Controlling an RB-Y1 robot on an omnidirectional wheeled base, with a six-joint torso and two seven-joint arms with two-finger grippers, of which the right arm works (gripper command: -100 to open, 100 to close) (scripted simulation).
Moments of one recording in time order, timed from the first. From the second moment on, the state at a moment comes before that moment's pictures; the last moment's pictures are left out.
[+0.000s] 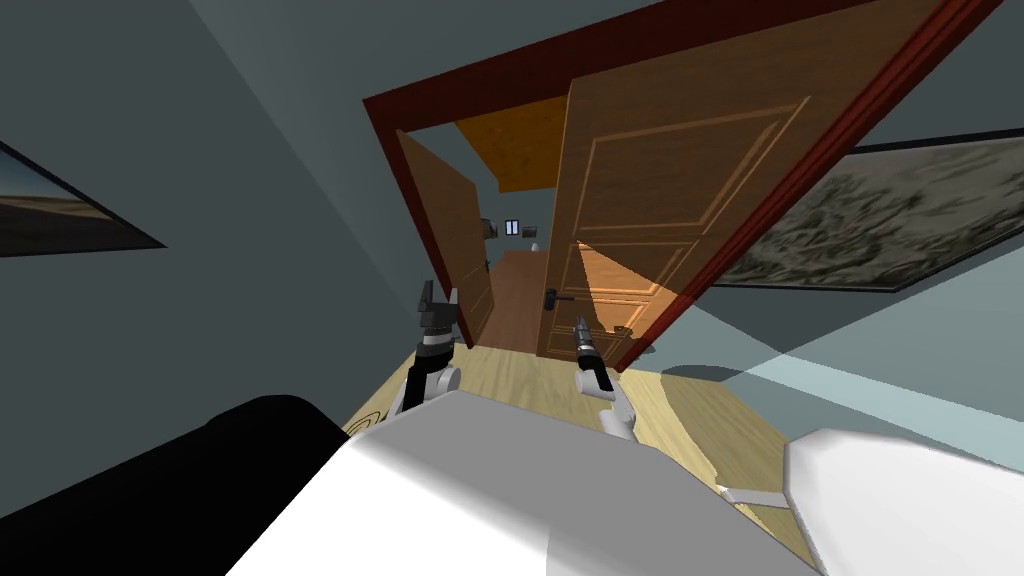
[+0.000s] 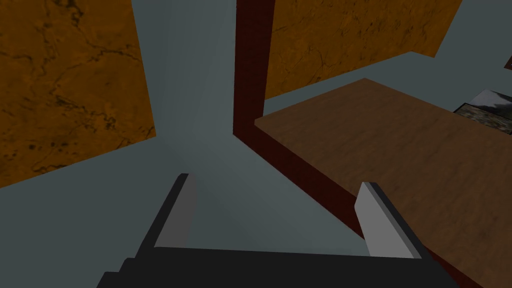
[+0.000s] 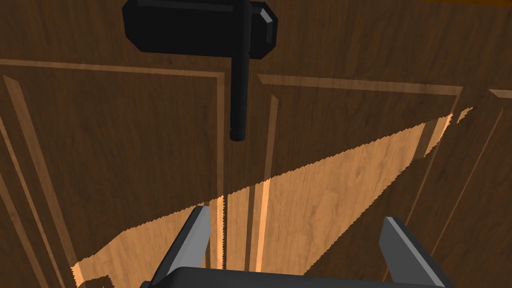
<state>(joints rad) -0.06 -0.01 -0.04 -1.31 0.02 -0.31 0.02</state>
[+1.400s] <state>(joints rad) -0.15 -0.02 -0.07 -1.13 0.02 -0.31 0.03</state>
